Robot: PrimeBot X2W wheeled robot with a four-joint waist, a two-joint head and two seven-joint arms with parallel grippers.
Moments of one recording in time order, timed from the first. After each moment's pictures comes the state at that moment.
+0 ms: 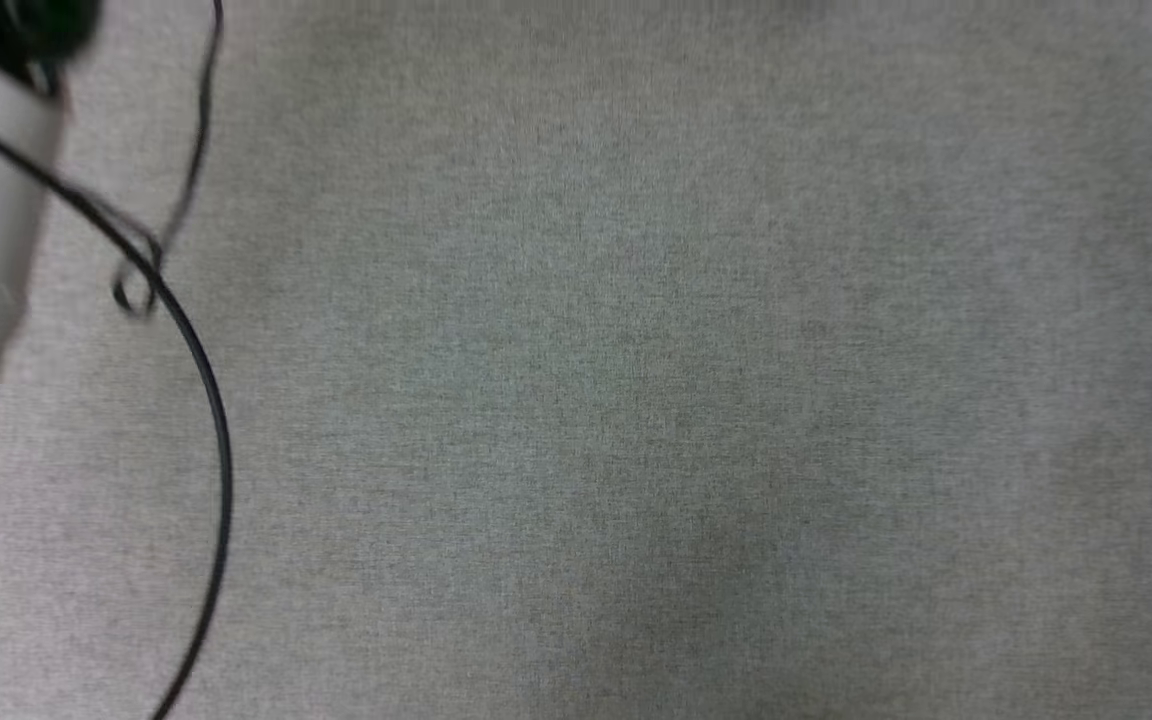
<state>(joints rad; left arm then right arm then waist) -1.38 0.48 -0.59 0.58 -0.85 -0.09 -0.21 -1.42 -0.37 0.40 0.73 0.49 0.13 -0.14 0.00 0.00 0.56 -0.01</state>
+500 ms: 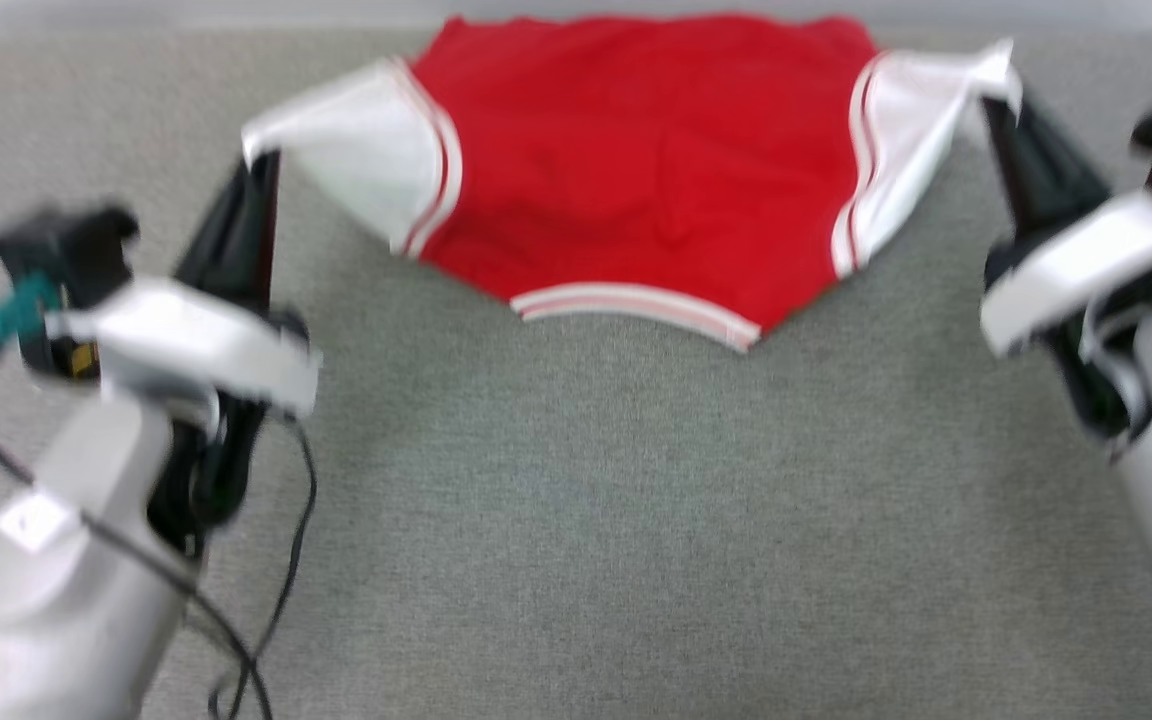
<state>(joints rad) -0.67 0.52 -0.51 0.28 -0.89 0.06 -0.26 -0.81 -0.38 0.38 0.57 0.52 0.13 -0.22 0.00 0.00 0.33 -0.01</state>
